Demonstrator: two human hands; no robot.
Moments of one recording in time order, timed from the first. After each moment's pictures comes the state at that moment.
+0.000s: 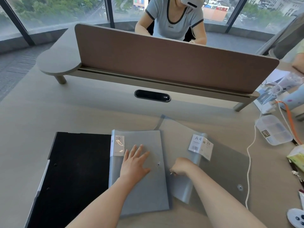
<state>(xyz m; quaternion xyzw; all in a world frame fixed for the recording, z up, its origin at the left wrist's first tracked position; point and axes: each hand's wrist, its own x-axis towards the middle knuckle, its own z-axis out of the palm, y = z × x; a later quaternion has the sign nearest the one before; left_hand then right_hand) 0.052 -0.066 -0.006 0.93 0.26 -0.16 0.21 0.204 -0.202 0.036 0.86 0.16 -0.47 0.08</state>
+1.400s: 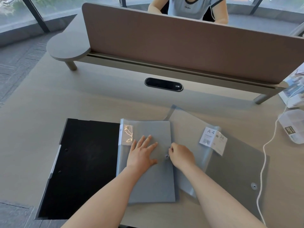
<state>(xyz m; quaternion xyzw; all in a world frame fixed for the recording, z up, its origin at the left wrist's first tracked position) 0.051 -0.066 -0.010 0.93 0.26 -0.17 0.20 0.183 -0.183 0.012 0.91 0.29 -0.29 -0.06</state>
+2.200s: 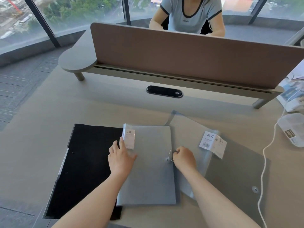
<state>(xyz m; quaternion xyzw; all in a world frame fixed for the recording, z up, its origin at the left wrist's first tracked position) 0.010 -0.041 0.014 0.80 0.56 -0.04 0.23 0.183 -0.191 0.015 0.92 0.15 -0.31 -0.18</state>
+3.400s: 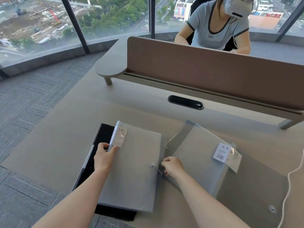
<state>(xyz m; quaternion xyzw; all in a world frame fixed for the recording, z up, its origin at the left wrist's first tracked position) -0.086 0.035 0.037 0.55 0.68 0.18 0.45 0.114 -0.124 0.013 0.83 0.12 -0.46 -0.30</state>
